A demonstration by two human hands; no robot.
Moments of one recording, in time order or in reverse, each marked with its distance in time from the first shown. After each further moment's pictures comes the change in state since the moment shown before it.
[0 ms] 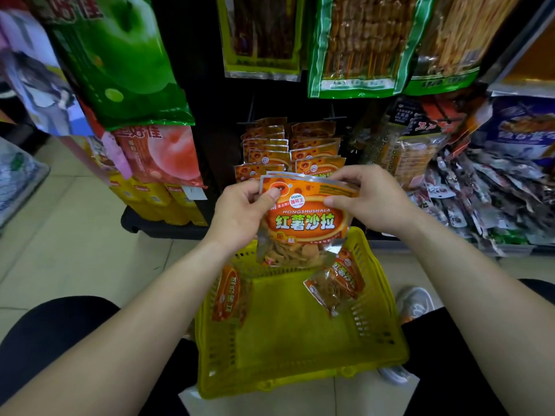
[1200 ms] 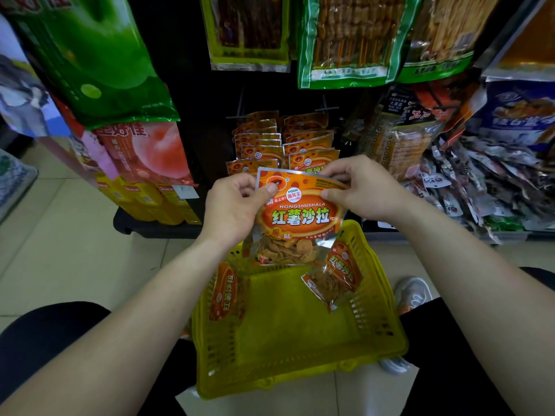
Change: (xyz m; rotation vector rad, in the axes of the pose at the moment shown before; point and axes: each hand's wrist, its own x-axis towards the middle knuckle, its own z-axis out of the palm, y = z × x) left_hand 0.005 0.003 0.006 0.067 0.077 -0.046; right_hand 0.008 0.008 -0.001 0.038 -0.100 0.075
